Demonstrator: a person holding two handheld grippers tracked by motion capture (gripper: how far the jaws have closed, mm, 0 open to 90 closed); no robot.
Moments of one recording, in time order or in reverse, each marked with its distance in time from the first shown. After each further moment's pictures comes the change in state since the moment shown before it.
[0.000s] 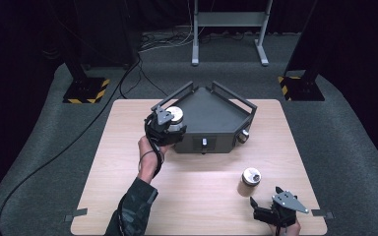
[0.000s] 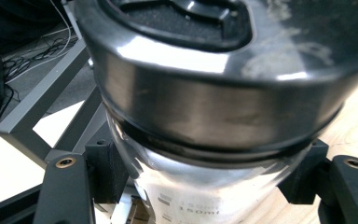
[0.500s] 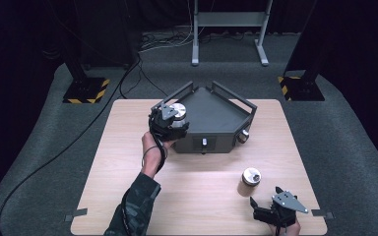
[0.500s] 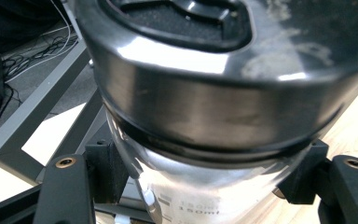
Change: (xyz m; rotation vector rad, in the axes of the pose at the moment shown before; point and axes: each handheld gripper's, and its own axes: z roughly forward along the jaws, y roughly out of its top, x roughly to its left) left arm 0.001 0.009 0.014 0.007 0.002 -0.002; right arm 0.000 0.000 0.000 0.001 -0.001 -0.004
